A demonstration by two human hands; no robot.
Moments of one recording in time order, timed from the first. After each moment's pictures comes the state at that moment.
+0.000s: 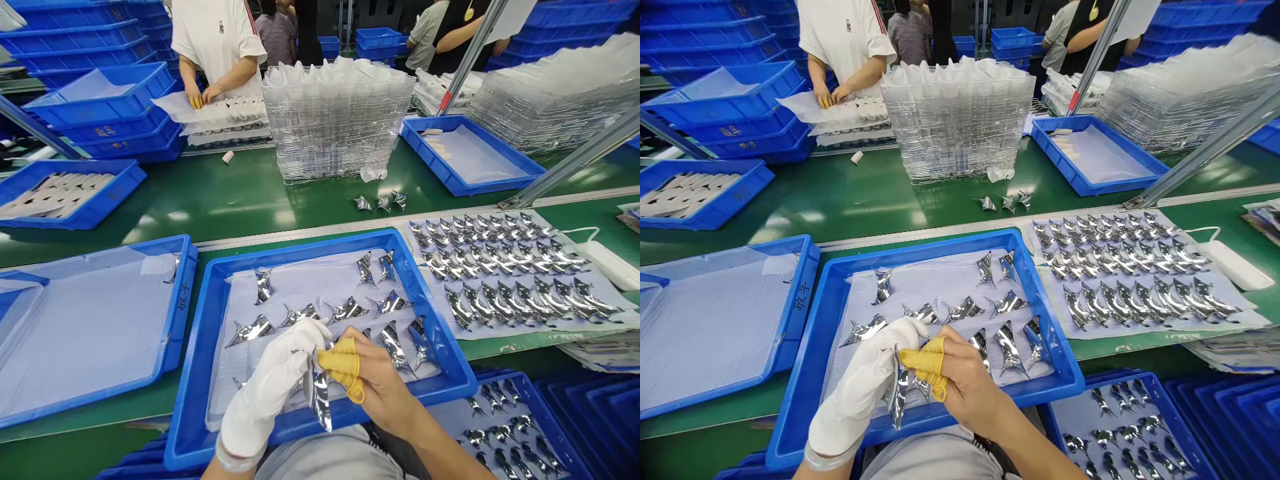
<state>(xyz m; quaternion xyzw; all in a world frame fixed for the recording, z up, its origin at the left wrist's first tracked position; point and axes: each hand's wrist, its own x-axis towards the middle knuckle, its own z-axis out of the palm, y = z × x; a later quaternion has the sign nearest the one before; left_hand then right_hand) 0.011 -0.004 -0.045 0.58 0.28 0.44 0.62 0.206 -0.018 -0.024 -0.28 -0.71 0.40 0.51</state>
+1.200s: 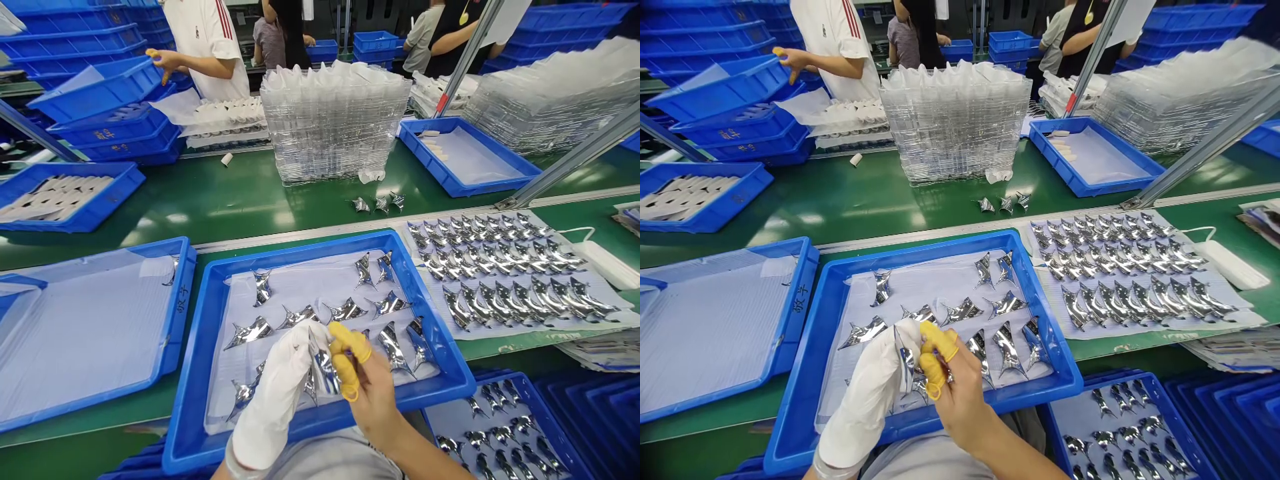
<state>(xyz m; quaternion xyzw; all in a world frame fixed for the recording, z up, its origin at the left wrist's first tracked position) 0.029 -0.021 -0.050 0.43 0.40 0.49 0.64 0.185 -0.038 -0.045 -0.41 -0.61 0.35 0.58</state>
